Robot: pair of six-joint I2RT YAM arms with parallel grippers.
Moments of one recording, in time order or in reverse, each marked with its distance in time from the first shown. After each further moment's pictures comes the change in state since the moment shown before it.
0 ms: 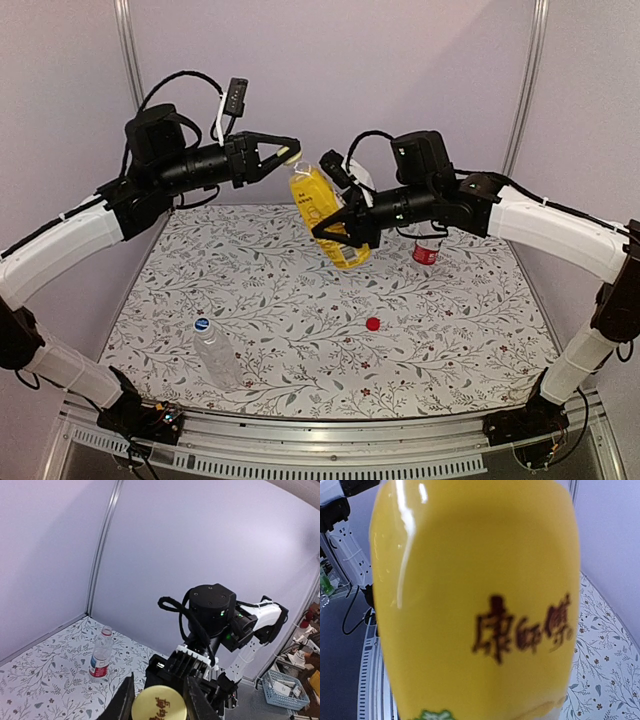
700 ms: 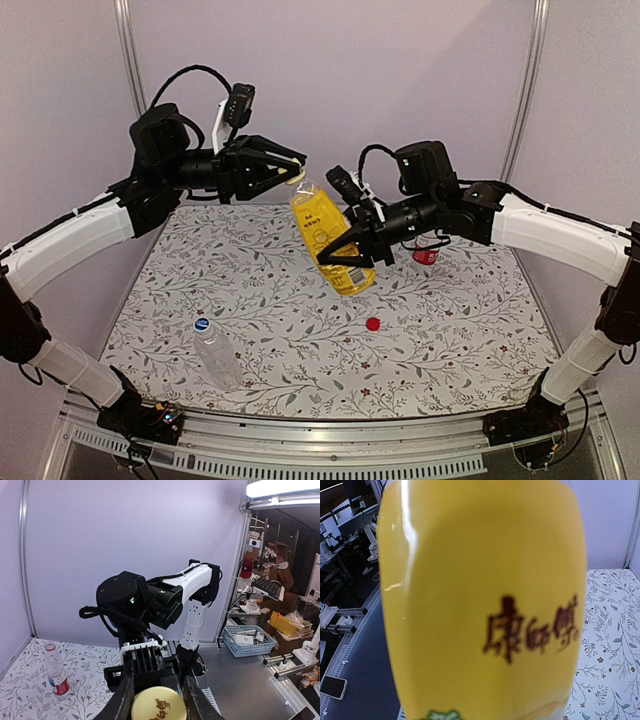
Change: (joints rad) left arm 0.029 0.053 0.000 0.137 0.431 0.085; right arm -0.007 -0.029 -0.081 0.022 -0.348 -0.008
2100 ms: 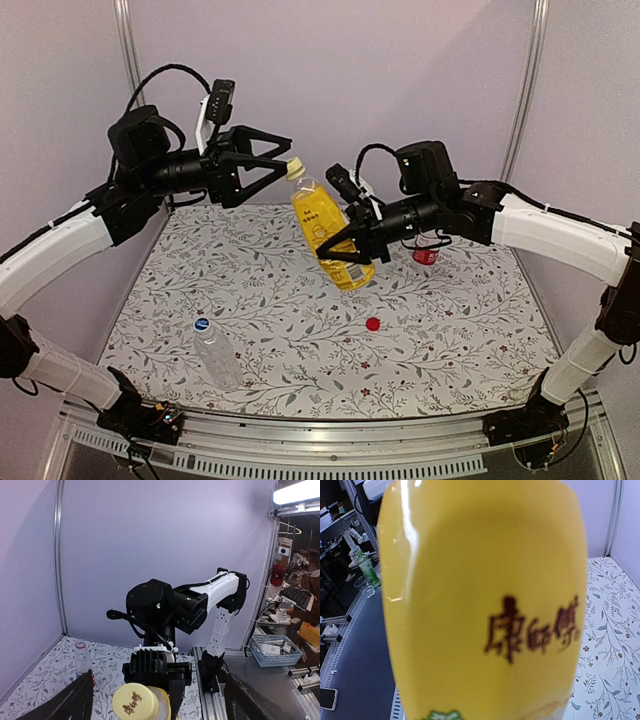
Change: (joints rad) left arm -0.005 -0.121 -0.051 -0.101 -0.245 0.052; right arm 0.000 -0.002 -0.001 0.000 0.132 0.035
